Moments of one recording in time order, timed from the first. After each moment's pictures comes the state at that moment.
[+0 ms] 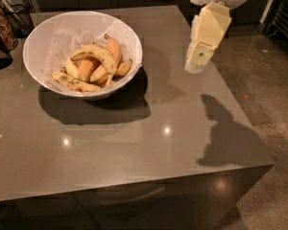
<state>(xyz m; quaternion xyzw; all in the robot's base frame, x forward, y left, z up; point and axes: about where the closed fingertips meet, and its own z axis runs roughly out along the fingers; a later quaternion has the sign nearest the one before) 0.510 -0.105 1.026 -0.63 0.75 0.01 0.18</state>
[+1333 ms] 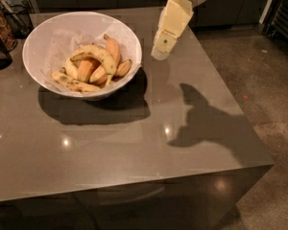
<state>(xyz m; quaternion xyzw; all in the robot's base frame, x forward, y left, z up) 0.553 -0.055 1.019 -0.61 0.77 0.06 0.20</state>
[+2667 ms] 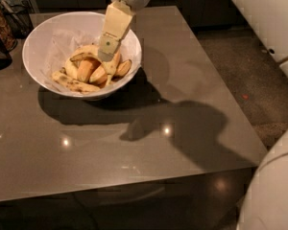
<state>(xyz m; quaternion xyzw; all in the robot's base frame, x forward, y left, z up) 0.567 0.046 0.998 -0.61 0.77 0.10 0.16</state>
